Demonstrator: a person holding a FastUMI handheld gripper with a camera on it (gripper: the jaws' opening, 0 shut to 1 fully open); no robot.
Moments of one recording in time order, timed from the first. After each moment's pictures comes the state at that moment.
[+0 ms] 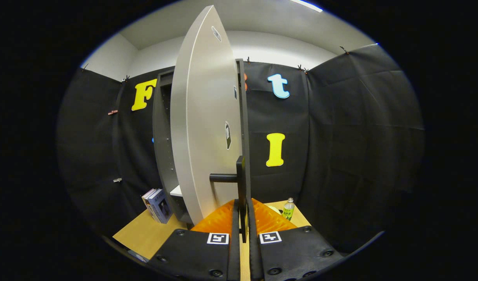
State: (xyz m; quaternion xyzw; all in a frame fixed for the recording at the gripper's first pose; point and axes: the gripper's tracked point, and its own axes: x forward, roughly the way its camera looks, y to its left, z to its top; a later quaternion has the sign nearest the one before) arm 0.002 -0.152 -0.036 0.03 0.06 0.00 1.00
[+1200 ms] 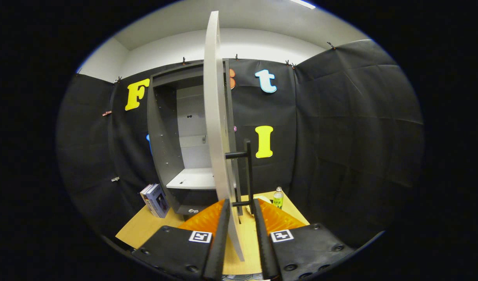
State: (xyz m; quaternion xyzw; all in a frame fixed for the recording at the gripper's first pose) arm -0.063 -0.152 -0.047 0.04 0.09 -0.02 0.99
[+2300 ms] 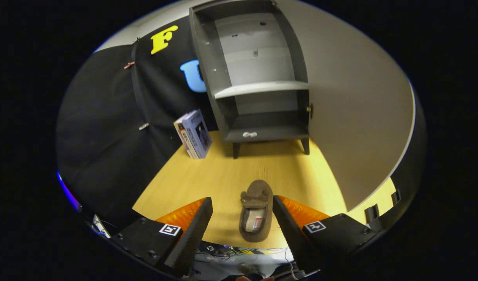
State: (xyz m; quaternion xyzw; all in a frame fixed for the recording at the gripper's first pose) arm -0.059 0.065 -0.367 0.06 0.33 0.11 0.94
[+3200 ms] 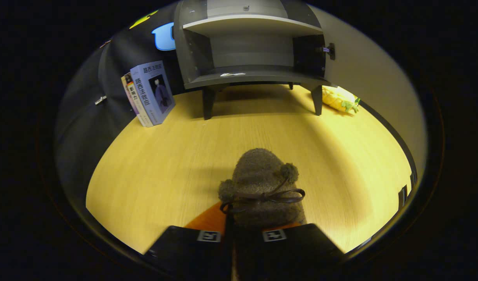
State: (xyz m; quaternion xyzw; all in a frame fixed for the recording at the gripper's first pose) arm 0.030 0.080 -0.548 0.03 0.40 0.02 0.92
